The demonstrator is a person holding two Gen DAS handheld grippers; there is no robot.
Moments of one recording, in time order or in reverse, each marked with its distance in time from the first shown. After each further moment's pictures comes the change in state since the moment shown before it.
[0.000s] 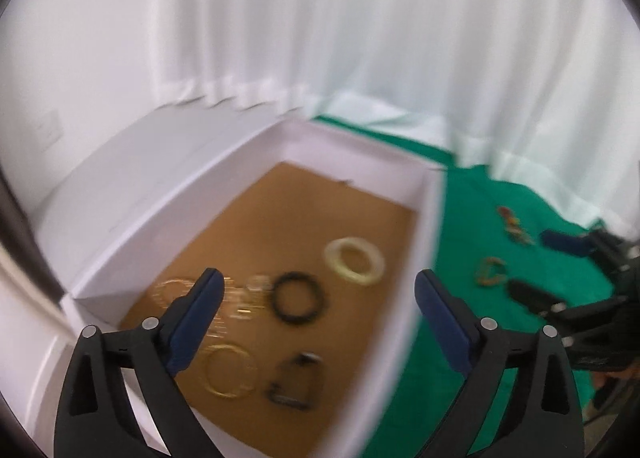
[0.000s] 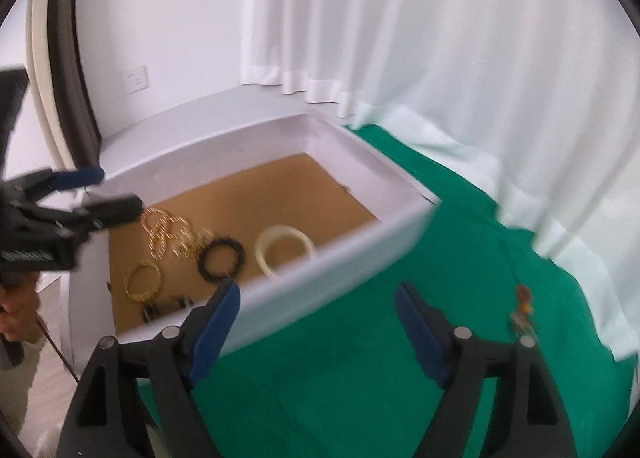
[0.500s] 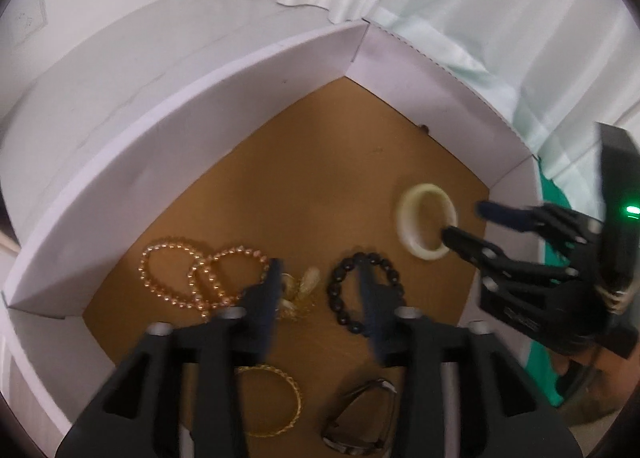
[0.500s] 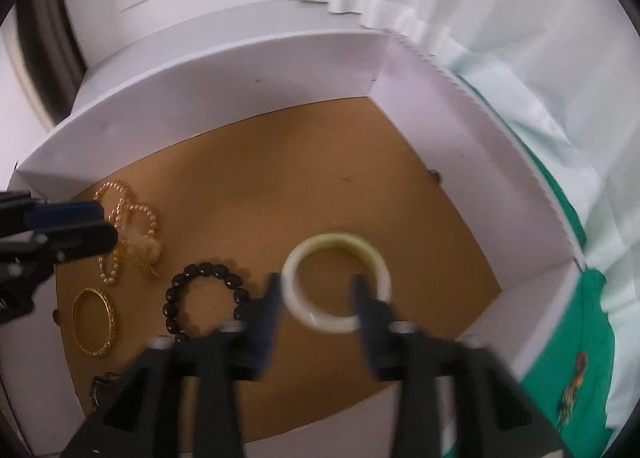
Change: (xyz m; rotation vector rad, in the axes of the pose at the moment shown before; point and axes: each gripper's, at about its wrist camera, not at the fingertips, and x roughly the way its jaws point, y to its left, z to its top) left arm 0.134 0.122 0.005 -0.235 0.318 -0.004; right arm 0.201 0.065 0.077 -0.134 0.274 0.078
